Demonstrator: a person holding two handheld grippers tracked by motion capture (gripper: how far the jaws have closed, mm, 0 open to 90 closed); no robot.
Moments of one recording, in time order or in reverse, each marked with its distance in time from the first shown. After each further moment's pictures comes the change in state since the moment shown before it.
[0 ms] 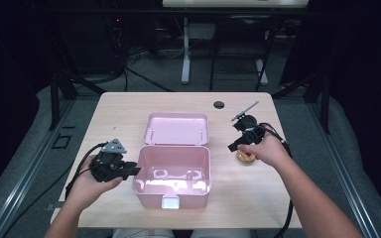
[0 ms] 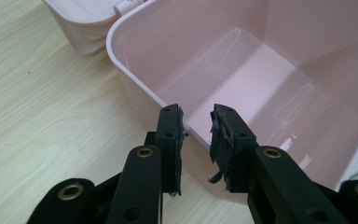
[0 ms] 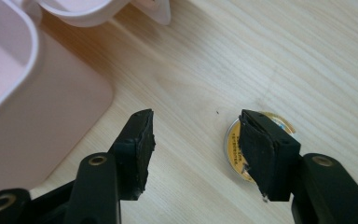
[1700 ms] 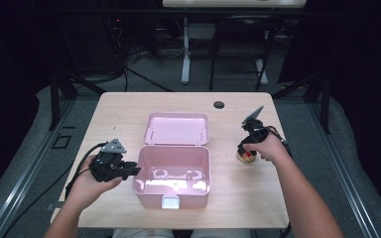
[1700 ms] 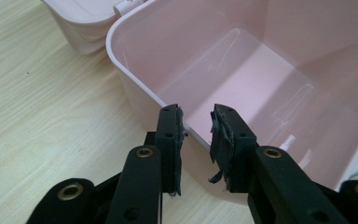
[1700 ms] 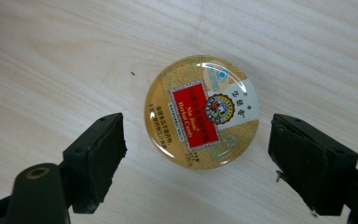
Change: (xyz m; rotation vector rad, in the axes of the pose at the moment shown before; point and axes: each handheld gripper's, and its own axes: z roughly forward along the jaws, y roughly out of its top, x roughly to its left) left arm 0.001 0.000 0.000 -0.002 -0.006 0.000; right arm -0.062 -0.014 0.062 0.233 -0.067 0.248
